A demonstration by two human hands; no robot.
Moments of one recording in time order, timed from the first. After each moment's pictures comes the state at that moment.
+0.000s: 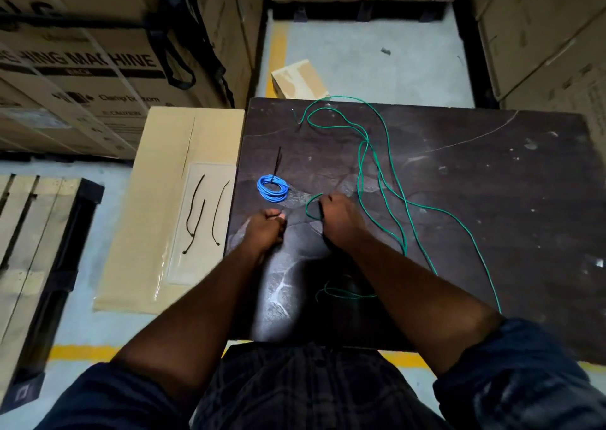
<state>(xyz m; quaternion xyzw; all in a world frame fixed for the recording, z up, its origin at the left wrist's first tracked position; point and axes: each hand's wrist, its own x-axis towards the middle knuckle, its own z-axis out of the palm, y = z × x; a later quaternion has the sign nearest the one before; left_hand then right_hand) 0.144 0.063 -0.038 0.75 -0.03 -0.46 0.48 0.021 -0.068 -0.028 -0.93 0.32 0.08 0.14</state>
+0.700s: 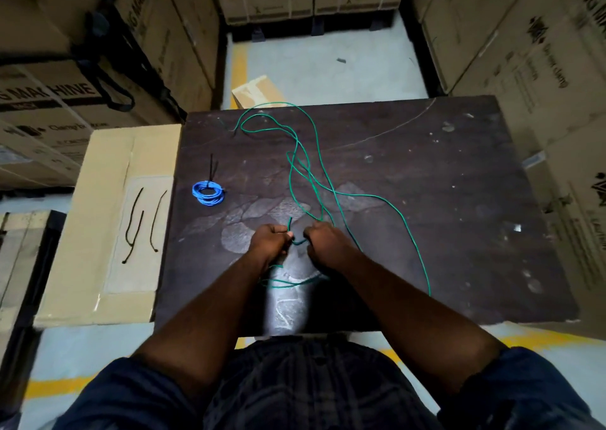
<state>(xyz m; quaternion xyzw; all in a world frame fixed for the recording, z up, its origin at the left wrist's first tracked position) -0.001 -0.003 -0.026 0.78 -0.11 -0.49 0.38 -0.129 -0.092 -0.029 -0.92 0.30 0.09 0.24</state>
